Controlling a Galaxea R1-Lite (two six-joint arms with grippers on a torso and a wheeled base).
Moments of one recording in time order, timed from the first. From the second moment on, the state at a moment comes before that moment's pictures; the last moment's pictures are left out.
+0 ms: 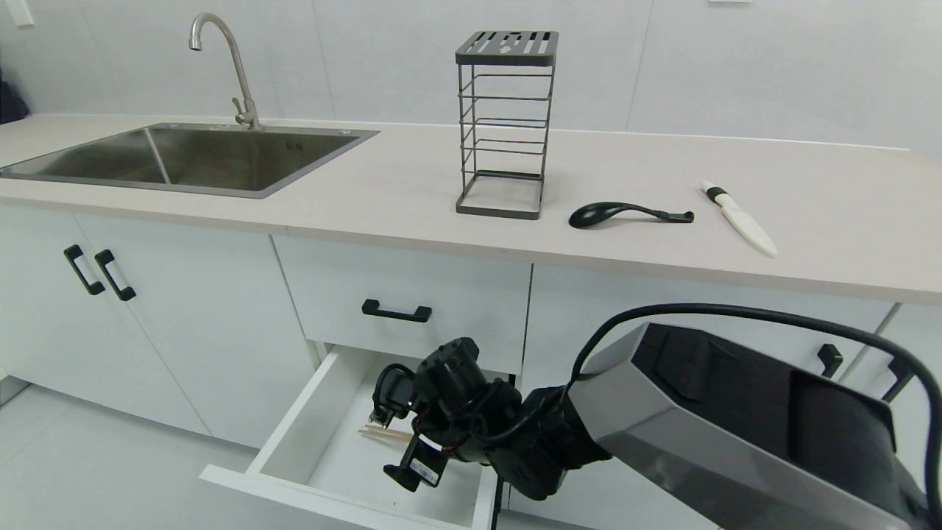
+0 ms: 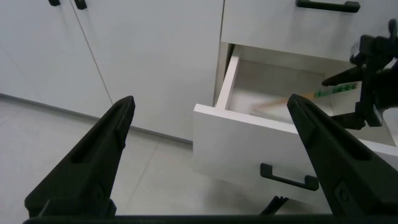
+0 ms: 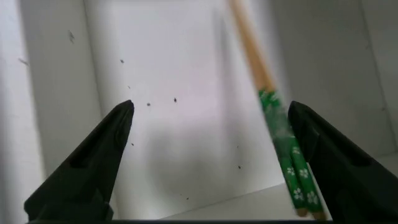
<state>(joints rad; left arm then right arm) 0.09 0.10 0.00 0.00 -0.03 -0.01 0.93 2.51 -1.40 -0.37 0.06 -0.32</state>
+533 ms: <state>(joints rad) 0.09 0.10 0.00 0.00 -0.03 -0.01 0.93 2.45 -1.34 -0.39 0.05 -0.38</state>
